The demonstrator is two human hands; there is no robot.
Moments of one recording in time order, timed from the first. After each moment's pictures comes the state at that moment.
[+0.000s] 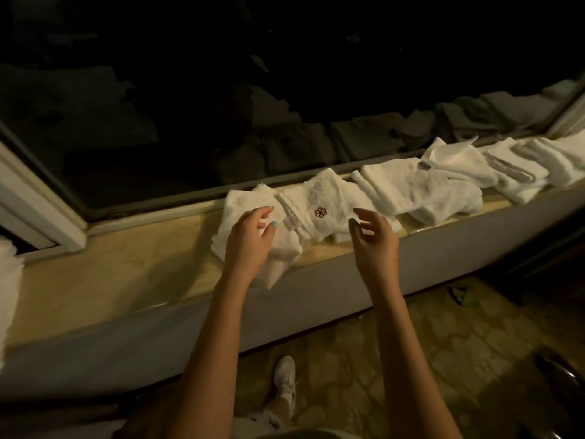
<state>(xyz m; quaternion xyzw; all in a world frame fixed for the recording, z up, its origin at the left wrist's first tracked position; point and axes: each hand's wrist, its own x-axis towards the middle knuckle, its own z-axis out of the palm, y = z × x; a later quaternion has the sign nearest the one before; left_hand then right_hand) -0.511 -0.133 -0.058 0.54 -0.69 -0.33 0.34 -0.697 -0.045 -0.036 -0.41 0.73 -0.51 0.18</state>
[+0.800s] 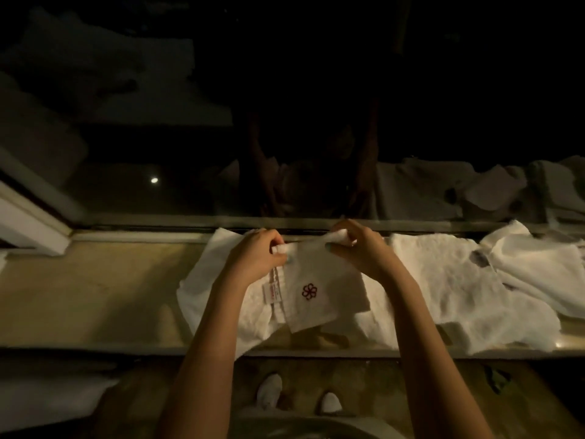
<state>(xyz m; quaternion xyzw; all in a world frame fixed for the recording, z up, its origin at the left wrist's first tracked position) -0.579 -0.240 -0.071 0.64 -0.69 -0.31 0.14 -0.803 -0.232 -0.038 -0.66 0.62 -0.20 0.36</state>
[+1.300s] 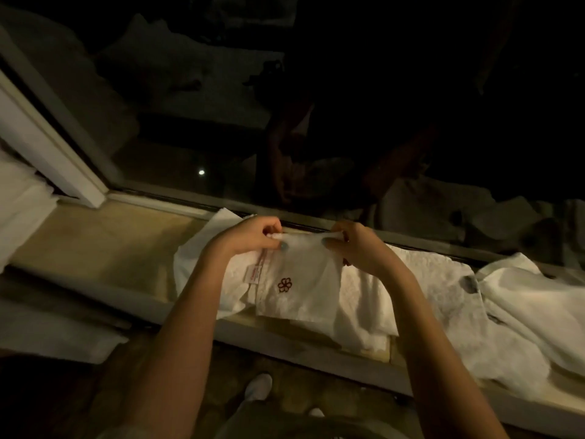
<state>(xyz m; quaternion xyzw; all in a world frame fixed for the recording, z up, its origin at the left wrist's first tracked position) -0.594 -0.237 -0.049 0.61 -0.64 -0.44 0.16 -0.830 -0.245 -0.016 -0.74 0.52 -0.12 0.40</state>
